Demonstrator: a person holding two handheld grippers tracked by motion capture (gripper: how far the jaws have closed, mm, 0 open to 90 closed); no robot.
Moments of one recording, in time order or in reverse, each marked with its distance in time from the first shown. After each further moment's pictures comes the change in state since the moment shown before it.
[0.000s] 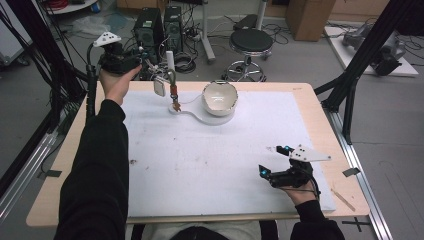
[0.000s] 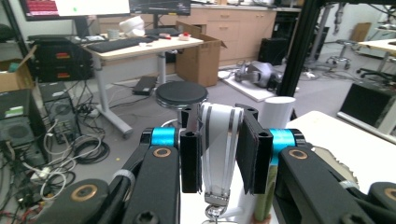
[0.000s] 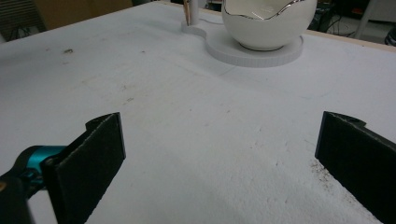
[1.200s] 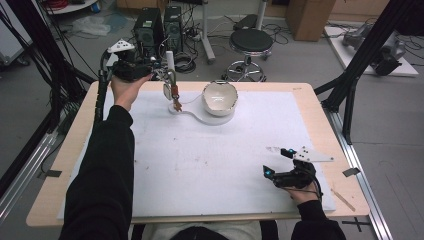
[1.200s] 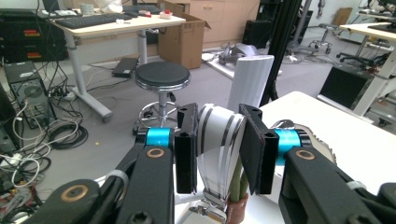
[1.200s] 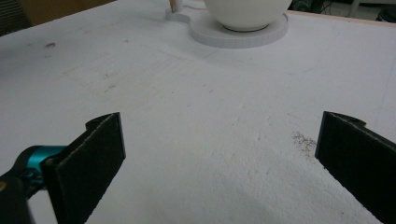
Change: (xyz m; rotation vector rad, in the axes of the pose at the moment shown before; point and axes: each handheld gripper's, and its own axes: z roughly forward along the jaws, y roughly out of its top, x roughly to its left) left arm -0.012 -0.019 0.017 0.077 -0.068 -0.036; right arm -0.014 -0.017 -0.002 0.023 -0.024 0.054
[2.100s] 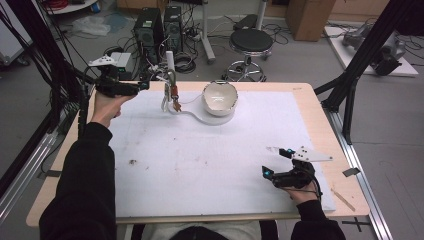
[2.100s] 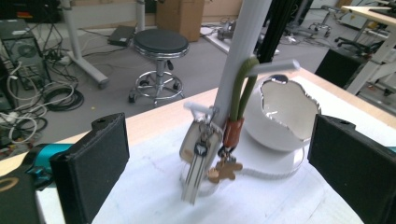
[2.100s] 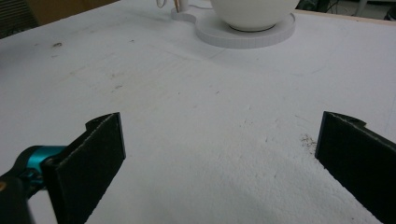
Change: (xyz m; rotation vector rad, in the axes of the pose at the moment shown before) left arm 0.008 -0.032 -0.053 0.105 -0.001 -0.051; right arm 0.002 0.002 0.001 0.008 0.017 0.001
